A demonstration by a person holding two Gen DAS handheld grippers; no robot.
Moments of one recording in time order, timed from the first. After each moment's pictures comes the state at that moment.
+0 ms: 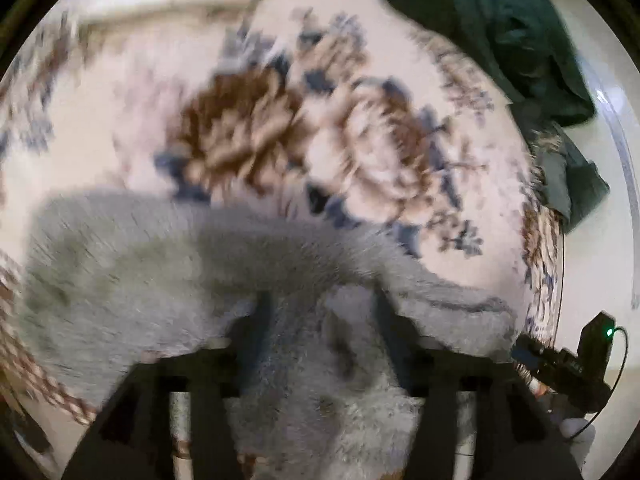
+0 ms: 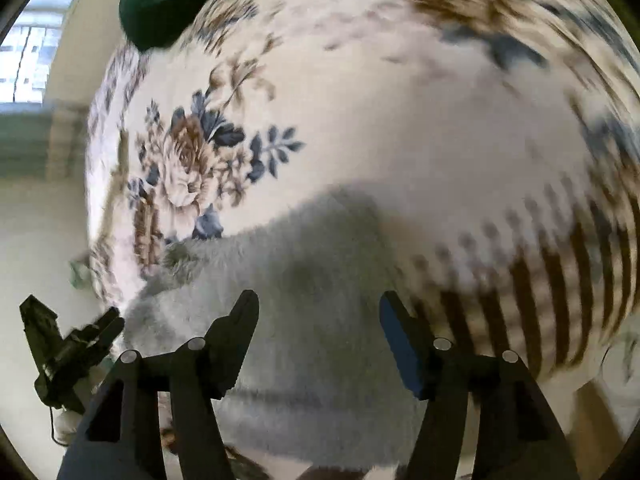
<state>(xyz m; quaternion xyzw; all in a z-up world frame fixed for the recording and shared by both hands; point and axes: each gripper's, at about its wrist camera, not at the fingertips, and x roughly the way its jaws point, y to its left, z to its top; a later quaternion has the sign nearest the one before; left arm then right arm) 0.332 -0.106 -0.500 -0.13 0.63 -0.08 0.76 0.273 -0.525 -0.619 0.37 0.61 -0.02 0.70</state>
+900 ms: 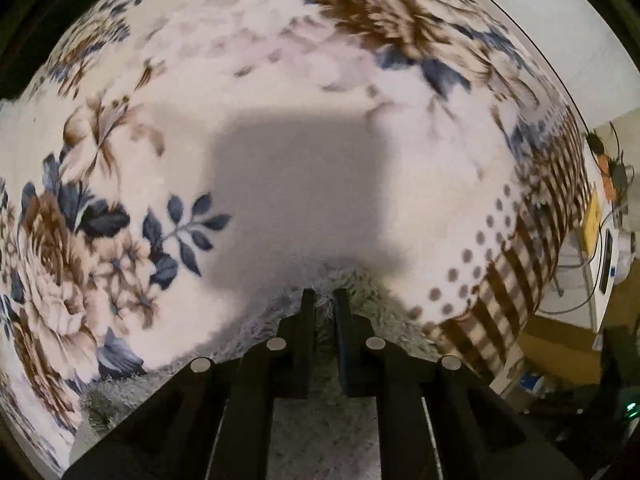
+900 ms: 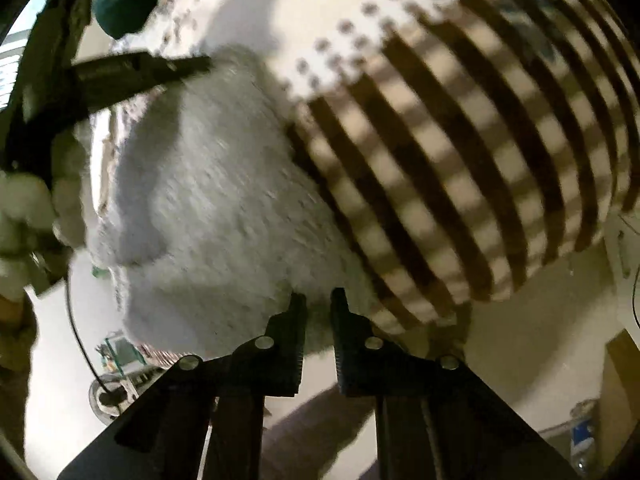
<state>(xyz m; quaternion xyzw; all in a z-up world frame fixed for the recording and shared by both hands) 0.333 -0.441 -0.598 0.24 0.65 -0.32 0.64 0.143 -0.537 -0.704 0.41 0.65 0.02 0.64</state>
